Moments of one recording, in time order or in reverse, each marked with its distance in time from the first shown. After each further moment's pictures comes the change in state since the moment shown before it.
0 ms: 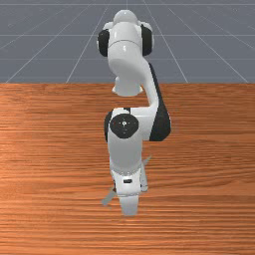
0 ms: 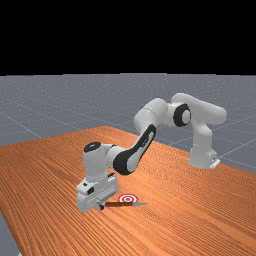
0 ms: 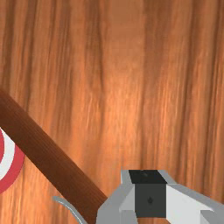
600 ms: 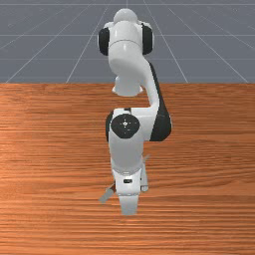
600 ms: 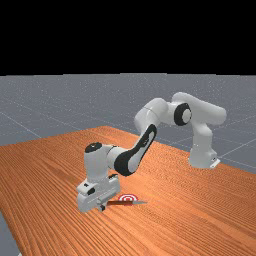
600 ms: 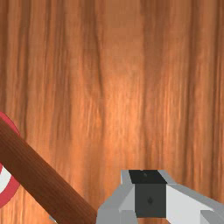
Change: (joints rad) arm 0.004 -0.015 -0.003 -0.037 0.009 0.023 0.045
